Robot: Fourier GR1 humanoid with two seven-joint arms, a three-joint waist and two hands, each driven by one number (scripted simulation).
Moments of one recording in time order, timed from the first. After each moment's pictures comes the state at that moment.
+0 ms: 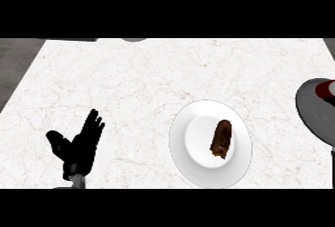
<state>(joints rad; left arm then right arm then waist) 0.03 0.05 -0.05 -1.43 0.19 0.18 0.12 -0.72 -0.64 -0.54 -0.30 0.83 -0.54 -0.08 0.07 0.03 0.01</state>
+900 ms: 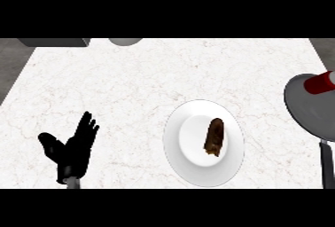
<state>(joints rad) 0.06 0.06 -0.02 -1.45 0.19 0.20 0.14 -0.60 -0.73 -0.95 -0.26 0.30 0.05 -0.58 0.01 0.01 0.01</state>
